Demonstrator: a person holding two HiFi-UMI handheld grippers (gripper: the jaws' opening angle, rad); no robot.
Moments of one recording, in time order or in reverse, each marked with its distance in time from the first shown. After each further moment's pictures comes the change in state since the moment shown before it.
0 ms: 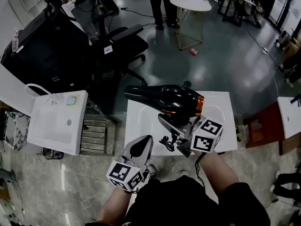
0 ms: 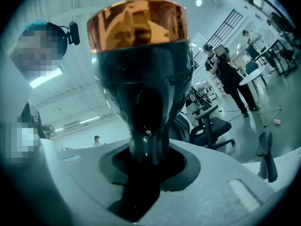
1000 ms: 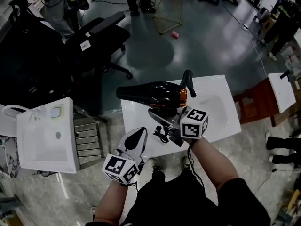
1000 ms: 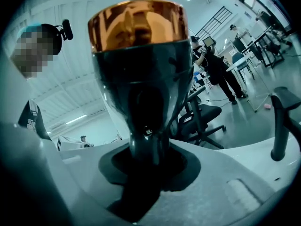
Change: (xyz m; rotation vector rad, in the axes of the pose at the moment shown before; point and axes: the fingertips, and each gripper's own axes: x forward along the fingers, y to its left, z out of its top) left arm 0.023 0.106 -0.015 -0.048 0.074 -0.170; right arm 0.090 -0.080 -0.077 0.097 0.065 -0.130
